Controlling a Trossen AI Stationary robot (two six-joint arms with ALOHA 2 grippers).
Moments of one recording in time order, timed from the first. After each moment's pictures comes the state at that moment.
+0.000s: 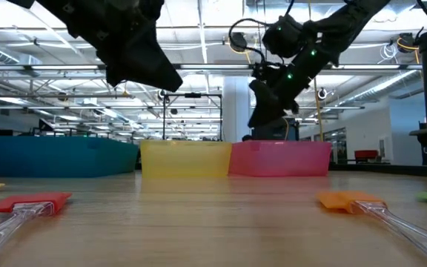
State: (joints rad) left arm -0.36 1.50 0.84 -0.02 -0.51 -0.54; right arm -0.34 1.52 0.86 -0.02 0.20 0.15
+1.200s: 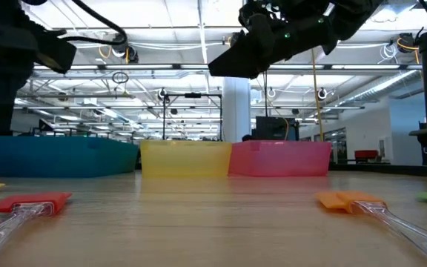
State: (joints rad) left arm -0.47 1.34 0.84 -1.02 -0.10 -1.22; right arm -0.12 1.52 0.86 0.38 -0.06 -0.10
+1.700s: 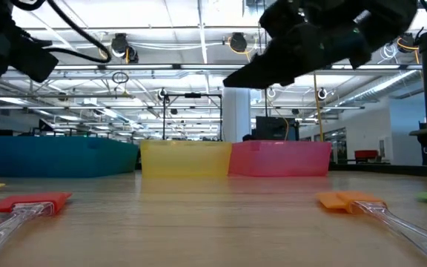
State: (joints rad) left arm -0.47 1.34 0.84 -1.14 0.11 -1.30; right arm 0.04 1.52 0.66 0.56 -0.05 -0.18
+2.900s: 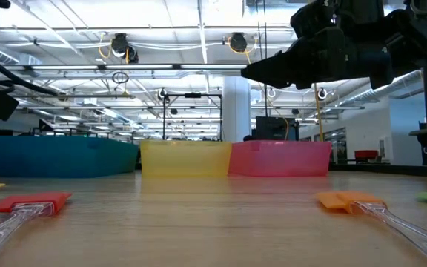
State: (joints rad) left arm -0.62 1.34 0.58 -0.96 0.14 -1.82; right arm 0.05 1.52 0.43 1.02 -0.05 -0.20
